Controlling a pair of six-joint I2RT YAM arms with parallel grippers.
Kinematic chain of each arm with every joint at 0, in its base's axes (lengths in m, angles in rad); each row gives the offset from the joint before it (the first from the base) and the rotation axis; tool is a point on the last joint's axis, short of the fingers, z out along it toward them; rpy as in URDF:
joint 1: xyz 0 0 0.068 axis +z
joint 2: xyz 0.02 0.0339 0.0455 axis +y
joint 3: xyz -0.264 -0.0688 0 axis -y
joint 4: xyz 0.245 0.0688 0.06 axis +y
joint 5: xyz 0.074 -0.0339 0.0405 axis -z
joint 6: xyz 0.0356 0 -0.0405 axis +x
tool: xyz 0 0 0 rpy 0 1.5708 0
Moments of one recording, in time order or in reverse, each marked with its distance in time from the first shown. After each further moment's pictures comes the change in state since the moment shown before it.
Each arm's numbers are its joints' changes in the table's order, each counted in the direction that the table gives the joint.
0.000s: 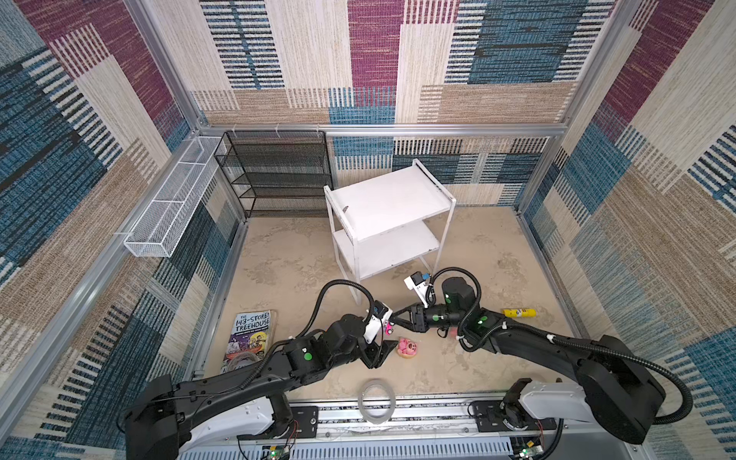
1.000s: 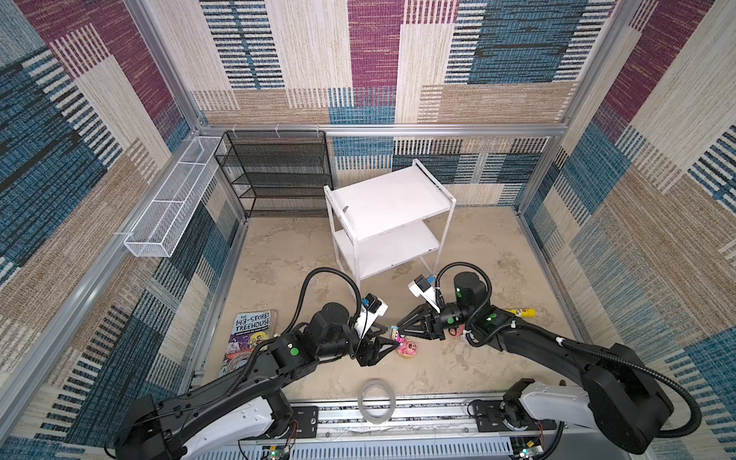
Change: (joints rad) left arm 0.144 -0.060 0.019 -0.017 0.390 -0.048; right arm -0.079 -0.040 -0.008 -0.025 -0.445 -0.274
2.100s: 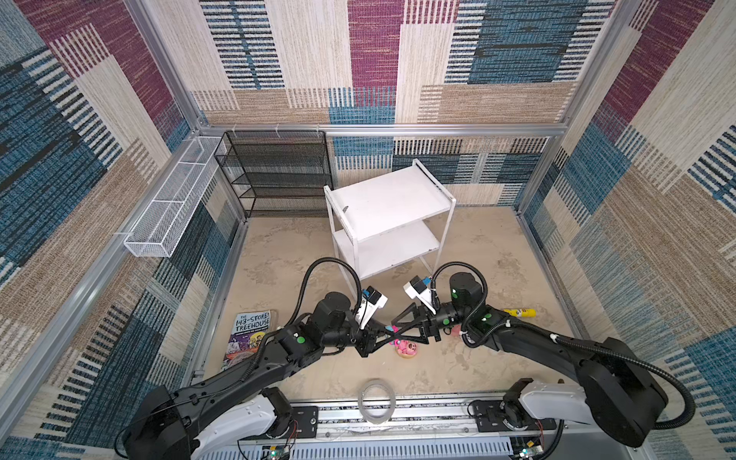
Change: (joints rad) left arm 0.102 0.109 0.047 -0.005 0.124 -0.060; right arm 0.042 -0.001 0.010 -0.039 0.057 -0.064
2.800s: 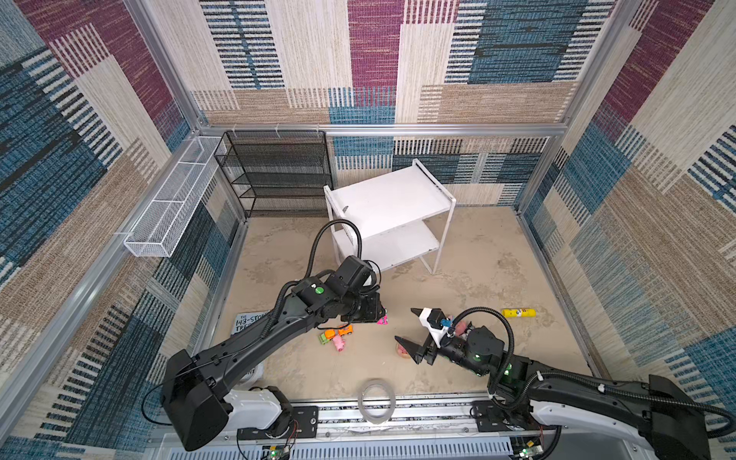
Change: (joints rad) left arm 0.029 0.283 0.518 0.682 -0.240 -0.388; right arm 0.463 -0.370 -0.291 -0.140 1.235 -0.332
